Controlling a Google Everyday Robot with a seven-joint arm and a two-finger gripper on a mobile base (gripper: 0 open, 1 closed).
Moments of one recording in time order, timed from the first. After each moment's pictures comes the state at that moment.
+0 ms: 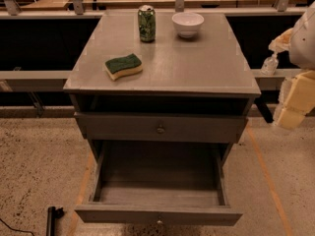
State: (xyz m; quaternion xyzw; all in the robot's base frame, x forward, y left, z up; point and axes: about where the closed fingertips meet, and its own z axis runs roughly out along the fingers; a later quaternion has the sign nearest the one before) arm 0.438 -0.217 0.976 -0.60 0.78 -0.03 0.16
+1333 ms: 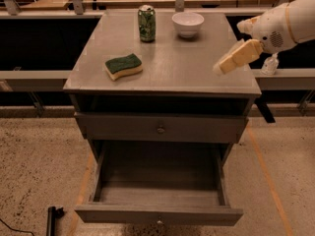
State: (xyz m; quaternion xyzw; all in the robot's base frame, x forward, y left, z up) arm 0.615 -0.176 0.961 -0.47 0.76 0.16 0.42
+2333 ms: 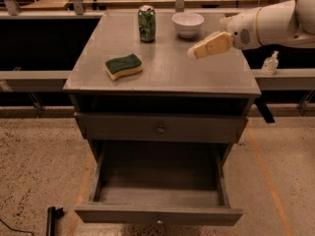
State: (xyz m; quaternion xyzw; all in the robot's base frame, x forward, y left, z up) arm 0.676 -0.136 0.961 -0.40 0.74 0.22 0.49
